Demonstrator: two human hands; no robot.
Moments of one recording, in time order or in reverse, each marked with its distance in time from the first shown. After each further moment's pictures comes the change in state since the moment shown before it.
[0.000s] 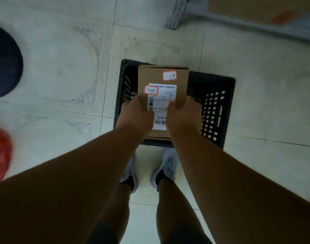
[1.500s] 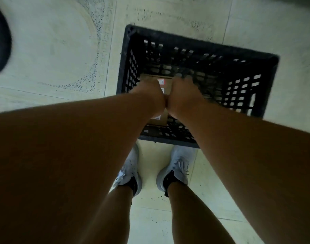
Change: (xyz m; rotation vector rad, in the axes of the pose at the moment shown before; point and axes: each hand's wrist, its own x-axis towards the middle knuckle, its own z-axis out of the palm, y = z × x) left_hand 0.072 -0.018 0.032 0.641 -0.156 0.092; right_hand 0.046 -0.005 0.054 -0.500 -0.373 -0.376
